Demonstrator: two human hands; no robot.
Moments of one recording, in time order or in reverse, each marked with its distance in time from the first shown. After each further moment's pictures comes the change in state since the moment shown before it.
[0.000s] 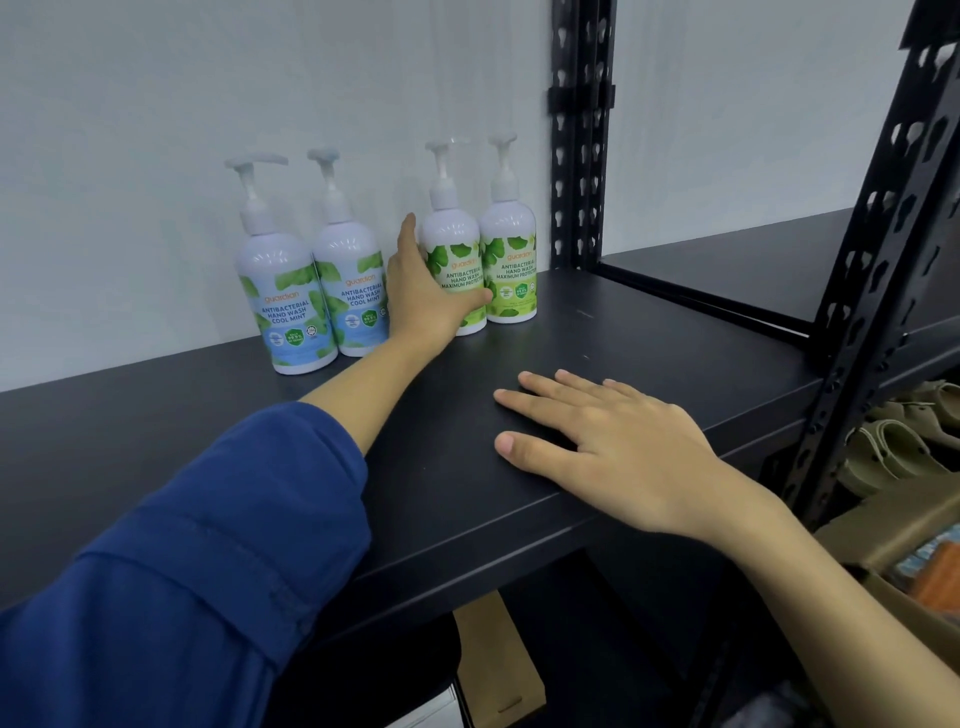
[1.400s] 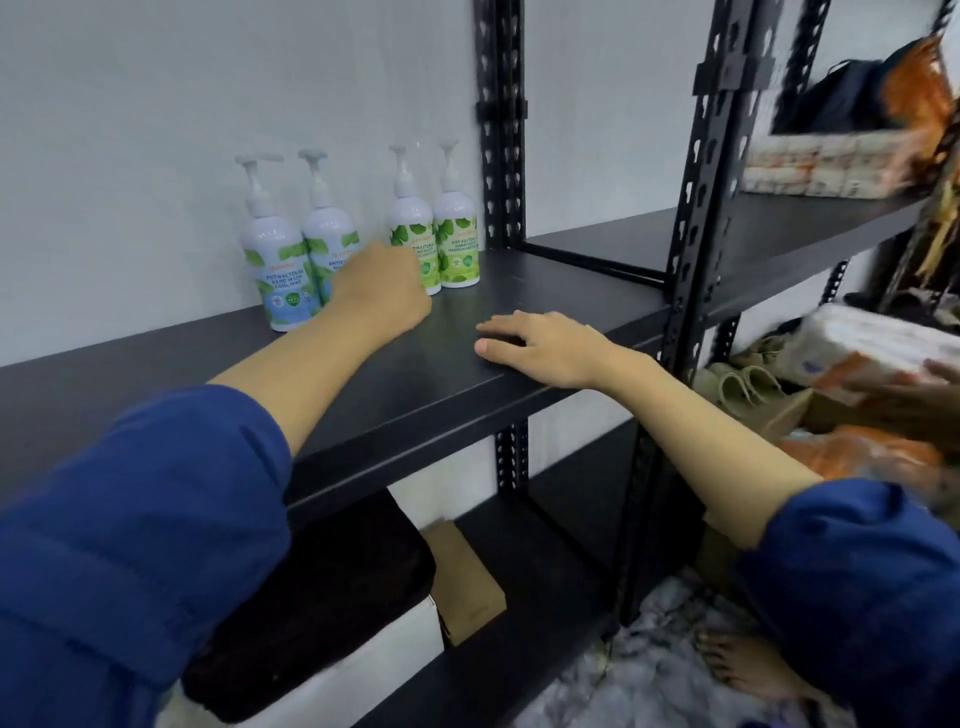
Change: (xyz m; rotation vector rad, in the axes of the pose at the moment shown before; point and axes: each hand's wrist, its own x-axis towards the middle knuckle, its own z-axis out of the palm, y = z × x) left_hand -0.093 0.081 -0.085 0.872 -0.359 0.275; right_hand -0.020 -0.013 -0.005 0.065 0.120 0.103
